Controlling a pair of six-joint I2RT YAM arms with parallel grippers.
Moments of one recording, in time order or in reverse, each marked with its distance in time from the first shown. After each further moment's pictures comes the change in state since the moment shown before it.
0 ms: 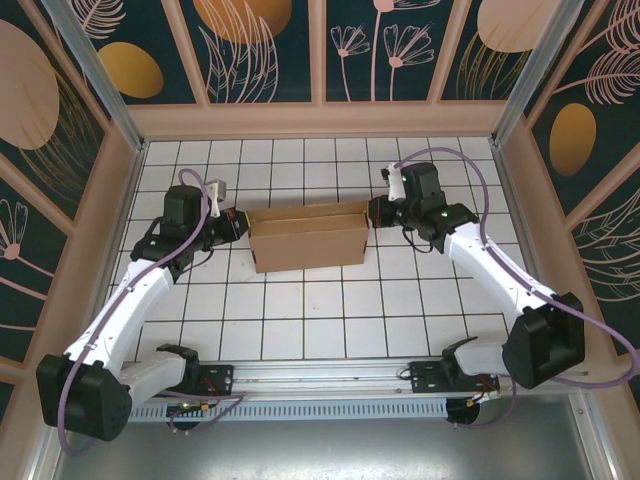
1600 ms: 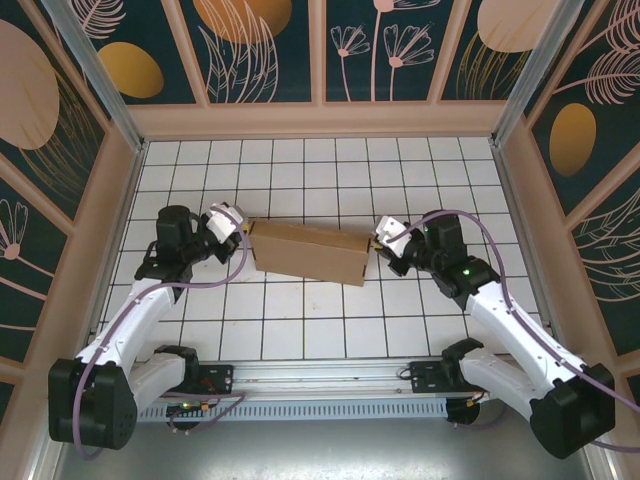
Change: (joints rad) left arm 0.093 -0.056 -0.277 0.397 0.180 1.018; right arm 0.024 -0.393 -0.400 0.154 -0.124 -0.906
